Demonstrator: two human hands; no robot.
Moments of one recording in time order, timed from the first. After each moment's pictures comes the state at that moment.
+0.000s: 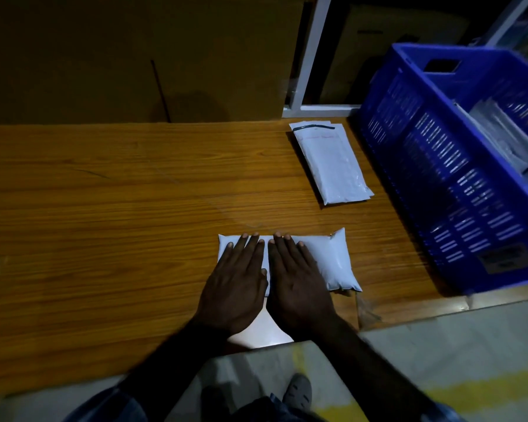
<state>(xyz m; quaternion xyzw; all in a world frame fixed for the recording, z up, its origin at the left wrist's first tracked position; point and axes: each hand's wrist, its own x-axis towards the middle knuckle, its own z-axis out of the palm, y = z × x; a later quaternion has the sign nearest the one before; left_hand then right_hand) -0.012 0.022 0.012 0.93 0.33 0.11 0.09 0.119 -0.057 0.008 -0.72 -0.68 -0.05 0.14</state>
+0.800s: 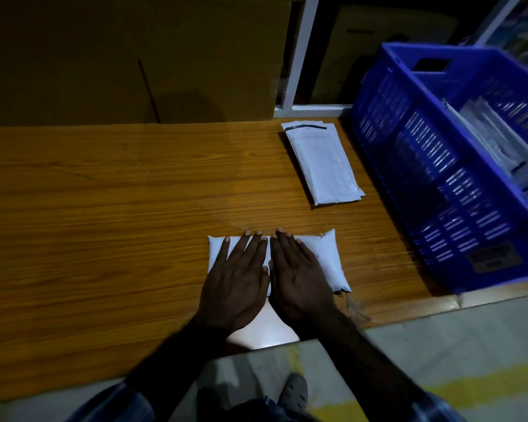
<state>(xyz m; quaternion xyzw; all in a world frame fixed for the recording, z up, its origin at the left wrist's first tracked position) 0.008 0.021 0.012 0.94 0.33 0.09 0.05 0.142 -0.058 0.005 -0.72 -0.67 -0.05 0.16</state>
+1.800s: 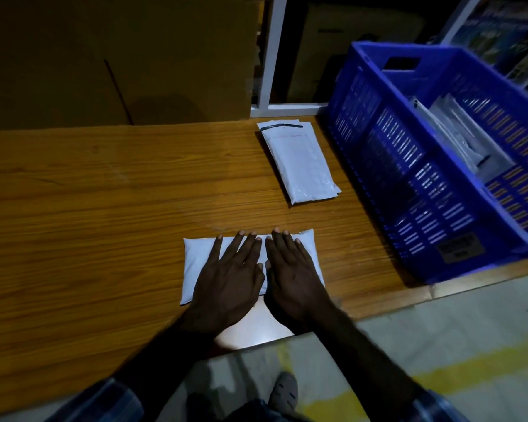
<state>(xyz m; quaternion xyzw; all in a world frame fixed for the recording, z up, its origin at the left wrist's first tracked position) 0.033 0.016 0.021 0.95 0.30 0.07 0.02 0.166 -0.071 0.014 -0.76 -0.63 0.04 0.17</state>
